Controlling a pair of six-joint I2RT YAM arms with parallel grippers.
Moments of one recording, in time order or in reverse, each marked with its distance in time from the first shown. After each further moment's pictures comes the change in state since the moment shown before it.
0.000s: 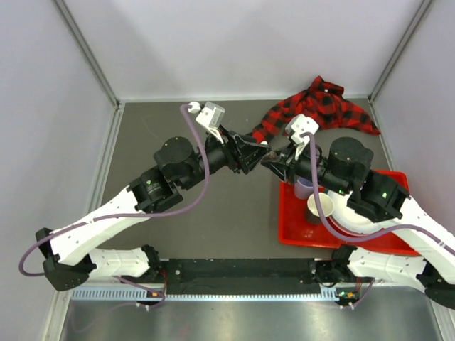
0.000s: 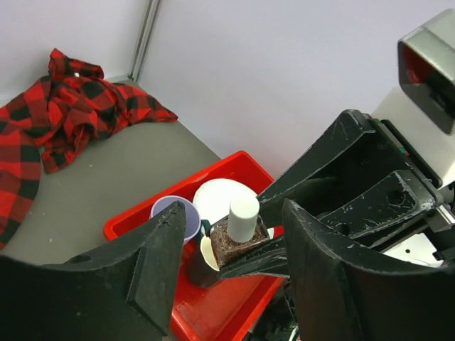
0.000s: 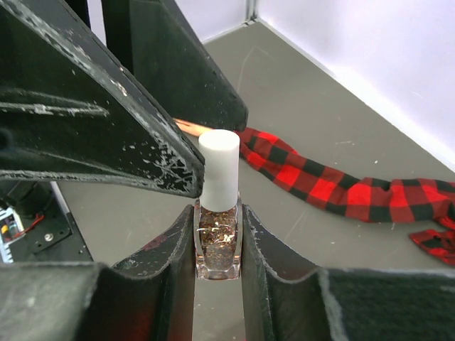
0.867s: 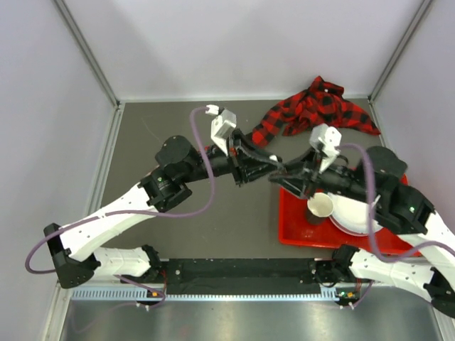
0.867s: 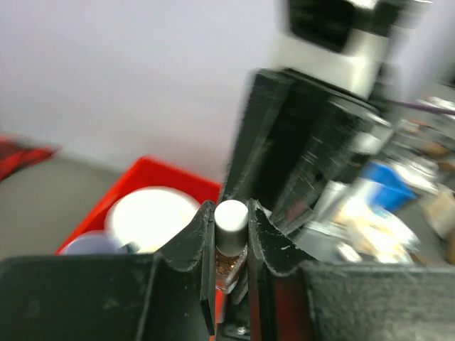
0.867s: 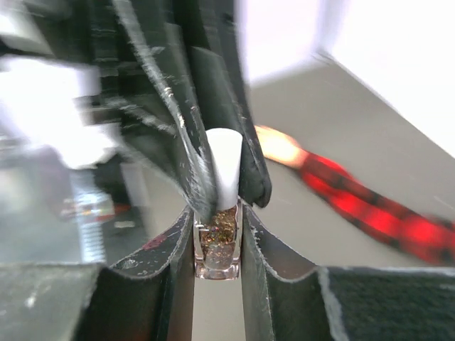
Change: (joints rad) left arm 0.027 0.058 -0.035 0.231 0.474 0.032; right arm -0.009 -0.101 -0.006 -0.015 -0.208 0.056
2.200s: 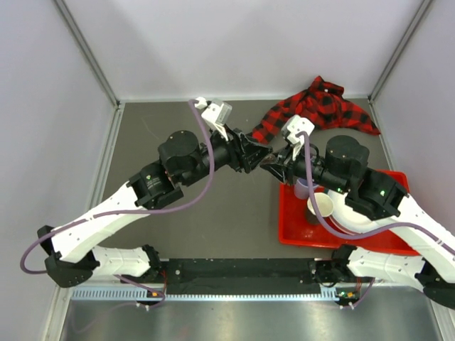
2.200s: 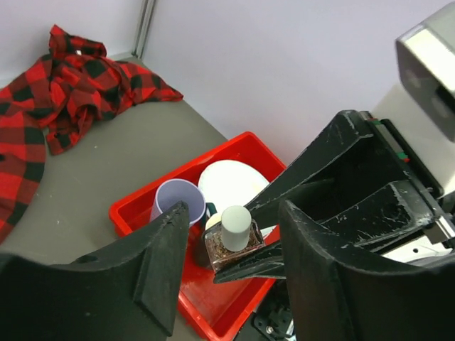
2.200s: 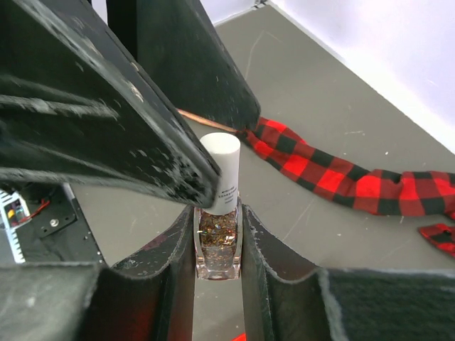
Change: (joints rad) left arm -0.028 -0.013 0.128 -0.360 -0.461 -0.019; right arm 0.000 0.119 0.019 -0.026 0.172 -0.058
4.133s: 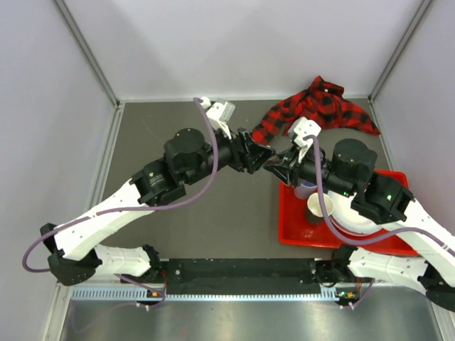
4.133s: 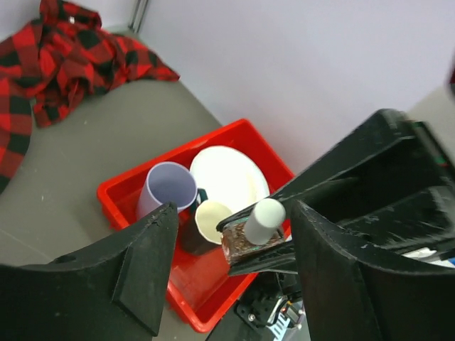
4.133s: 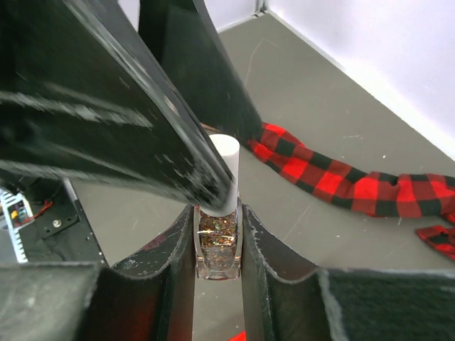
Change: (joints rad) left arm 0.003 0.022 0.031 -0.065 0.001 -0.086; right arm -0.001 -0.043 -0.018 0.002 -0.006 0.000
